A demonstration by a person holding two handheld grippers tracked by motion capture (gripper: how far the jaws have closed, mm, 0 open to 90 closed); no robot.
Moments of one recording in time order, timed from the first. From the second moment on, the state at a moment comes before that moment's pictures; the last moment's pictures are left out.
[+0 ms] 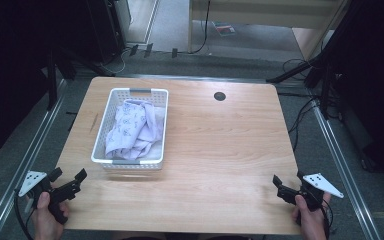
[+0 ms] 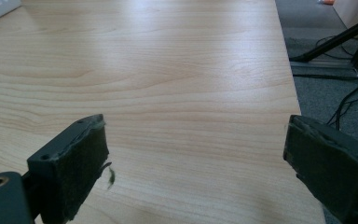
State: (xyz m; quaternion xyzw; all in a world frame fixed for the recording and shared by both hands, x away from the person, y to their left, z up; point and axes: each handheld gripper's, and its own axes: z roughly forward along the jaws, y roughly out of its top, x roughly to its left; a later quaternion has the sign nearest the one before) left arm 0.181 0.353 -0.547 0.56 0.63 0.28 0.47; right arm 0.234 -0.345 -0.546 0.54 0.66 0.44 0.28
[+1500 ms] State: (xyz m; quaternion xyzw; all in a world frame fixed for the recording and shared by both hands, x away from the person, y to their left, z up) left arm 0.240 0.306 -0.445 0.64 0.61 0.22 0.42; right arm 0.234 -0.345 -0.546 0.55 0.66 0.44 0.27
